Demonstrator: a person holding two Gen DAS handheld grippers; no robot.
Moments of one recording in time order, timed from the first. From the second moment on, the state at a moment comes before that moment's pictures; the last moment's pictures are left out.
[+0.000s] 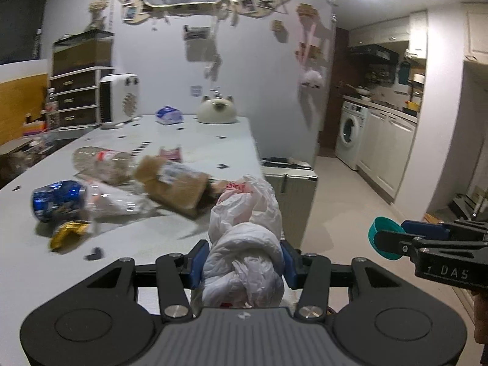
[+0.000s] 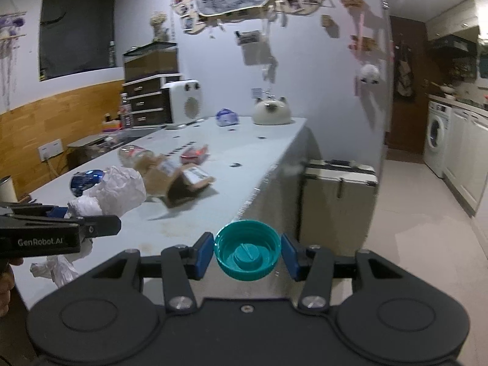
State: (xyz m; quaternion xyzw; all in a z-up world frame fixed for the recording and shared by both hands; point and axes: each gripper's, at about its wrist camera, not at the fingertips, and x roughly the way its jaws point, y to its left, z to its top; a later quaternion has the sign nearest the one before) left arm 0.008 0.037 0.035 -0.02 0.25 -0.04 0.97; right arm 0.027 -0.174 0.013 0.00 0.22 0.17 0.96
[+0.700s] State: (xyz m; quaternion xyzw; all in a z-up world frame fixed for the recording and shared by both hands) left arm 0.074 -0.110 -0.022 0.01 0.30 -0.15 0.94; right arm 0.032 -0.296 -0.042 0.06 0.25 0.04 0.97
